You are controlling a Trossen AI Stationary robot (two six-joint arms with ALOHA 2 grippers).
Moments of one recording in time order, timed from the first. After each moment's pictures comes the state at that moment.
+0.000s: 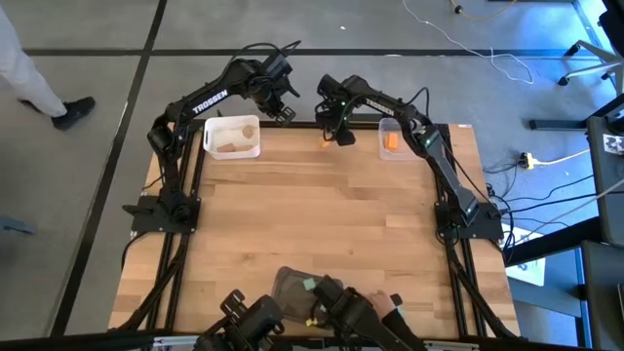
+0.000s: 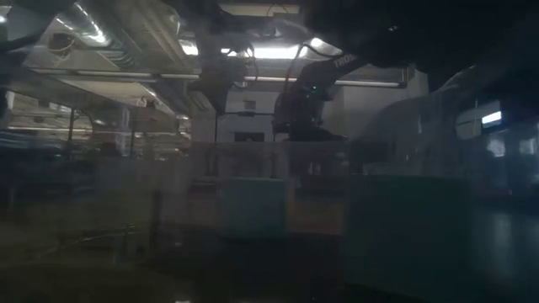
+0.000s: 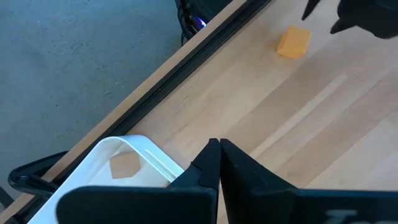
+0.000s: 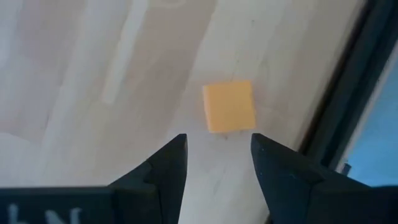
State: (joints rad) left arm 0.75 1.88 1.89 -1.16 -0.04 -0.09; right arm -0.70 2.46 2.27 -1.23 -0.27 -1.05
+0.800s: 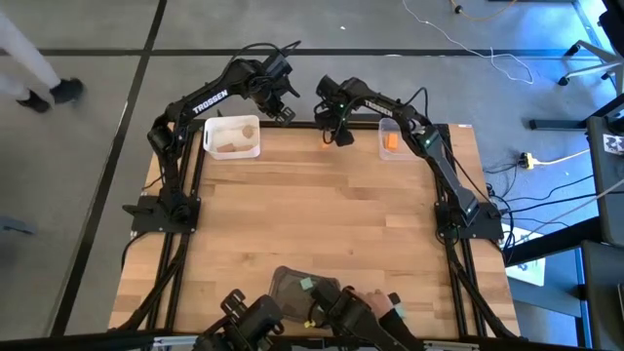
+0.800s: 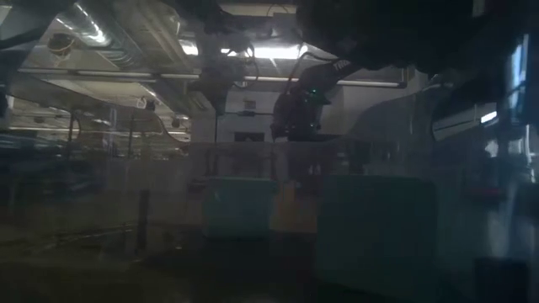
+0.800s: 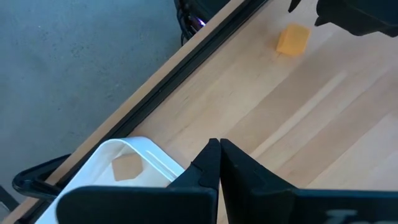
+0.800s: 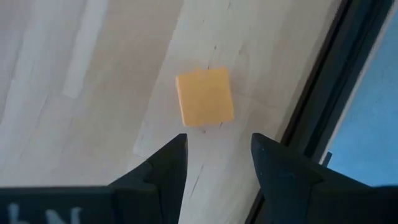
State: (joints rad) left arm 0.75 1.88 1.89 -1.16 -0.04 -0.07; right arm -0.70 2.46 2.23 -1.15 -0.20 -1.05
